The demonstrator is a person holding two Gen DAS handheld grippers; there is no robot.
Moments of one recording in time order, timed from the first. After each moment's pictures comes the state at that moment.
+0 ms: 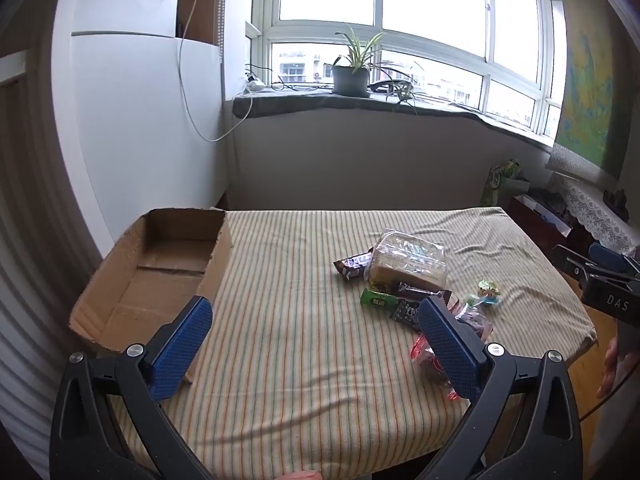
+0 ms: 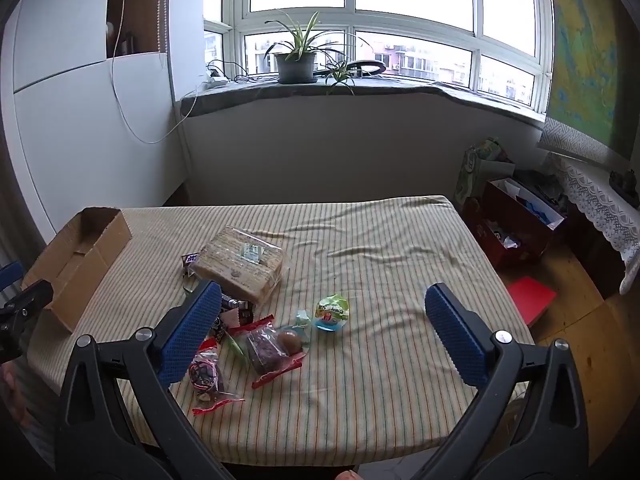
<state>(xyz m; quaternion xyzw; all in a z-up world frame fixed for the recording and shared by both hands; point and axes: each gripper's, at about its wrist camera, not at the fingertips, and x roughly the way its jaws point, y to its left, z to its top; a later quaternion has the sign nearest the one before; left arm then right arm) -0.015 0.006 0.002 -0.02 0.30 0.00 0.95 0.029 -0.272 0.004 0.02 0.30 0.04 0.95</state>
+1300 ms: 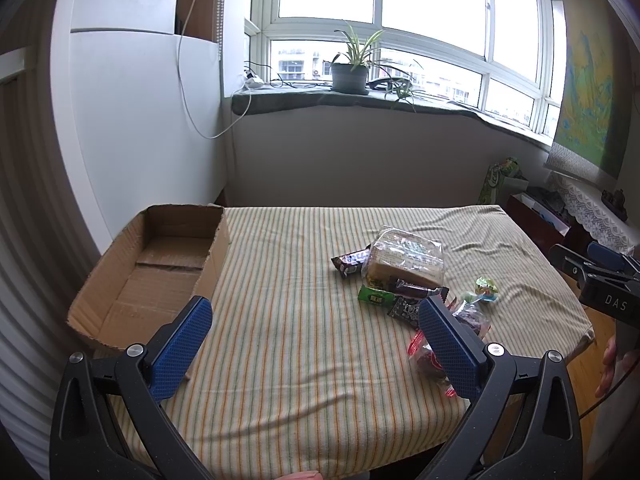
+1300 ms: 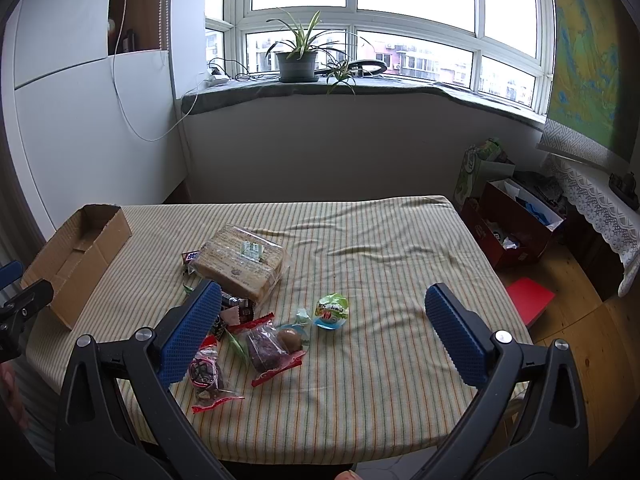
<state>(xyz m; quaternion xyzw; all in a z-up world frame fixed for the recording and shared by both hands) -0.016 0.008 0.001 -0.02 0.30 -0.01 0.95 0.028 -0.272 0.001 0.02 0.30 0.04 0.95</state>
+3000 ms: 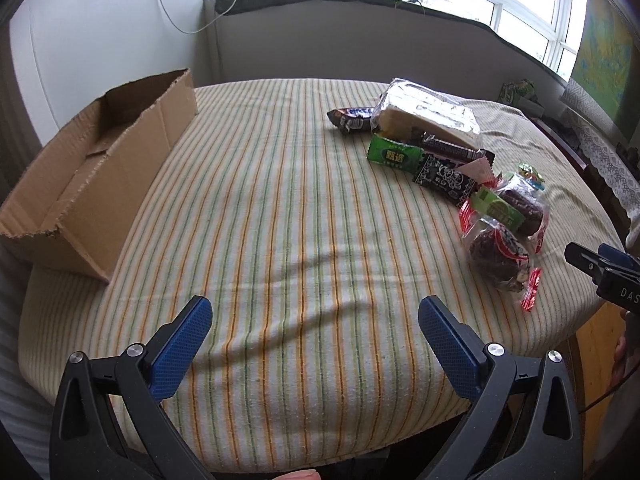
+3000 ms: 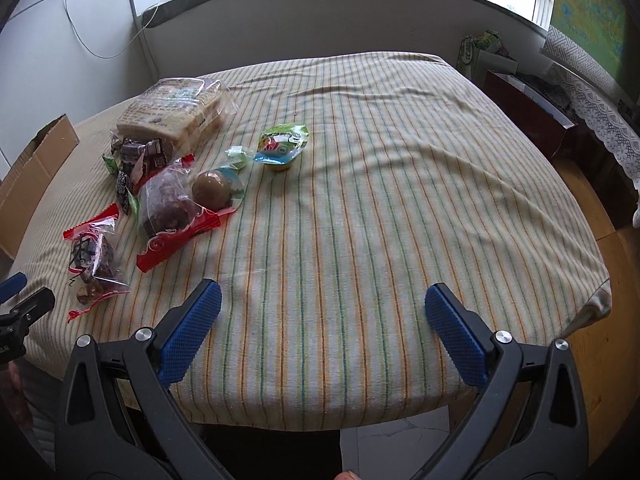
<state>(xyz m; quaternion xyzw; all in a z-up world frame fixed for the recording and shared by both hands) 0.010 -0.005 -0.131 -0.02 0.44 -0.02 0.90 0.042 -0.301 -0.149 0.04 0.45 0.02 0.89</state>
